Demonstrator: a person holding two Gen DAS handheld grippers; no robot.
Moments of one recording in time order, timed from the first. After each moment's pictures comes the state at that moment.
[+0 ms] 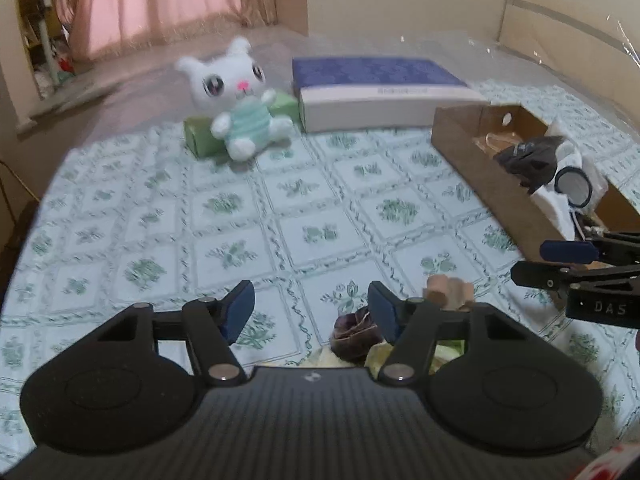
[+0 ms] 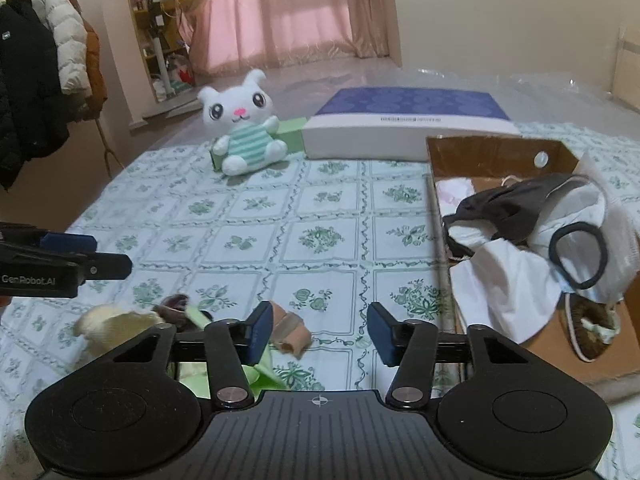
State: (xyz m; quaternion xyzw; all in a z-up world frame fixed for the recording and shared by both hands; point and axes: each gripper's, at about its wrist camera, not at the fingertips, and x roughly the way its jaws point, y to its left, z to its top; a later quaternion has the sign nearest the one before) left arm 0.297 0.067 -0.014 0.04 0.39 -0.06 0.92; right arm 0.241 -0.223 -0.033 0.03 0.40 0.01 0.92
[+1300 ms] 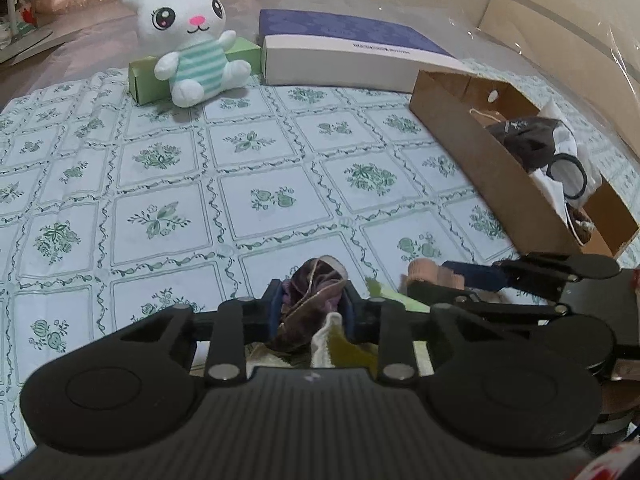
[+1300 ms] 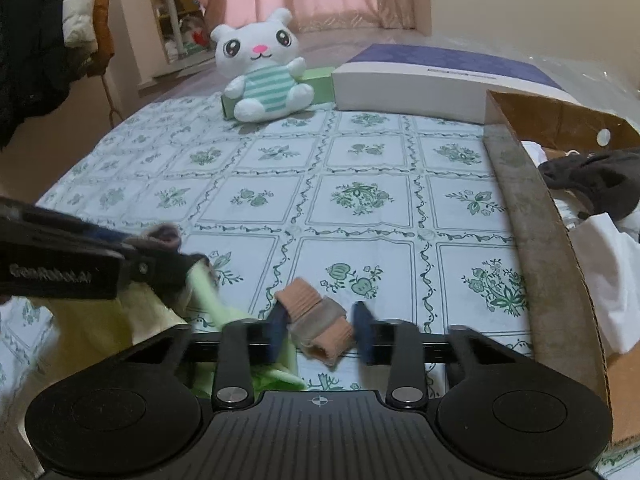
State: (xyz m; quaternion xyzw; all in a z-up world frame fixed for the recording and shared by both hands) left arm 0.333 0.061 -0.063 -0.02 0.43 -0.11 0.90; right arm 0.287 -0.200 -0.108 0.00 0.43 0.03 0.90
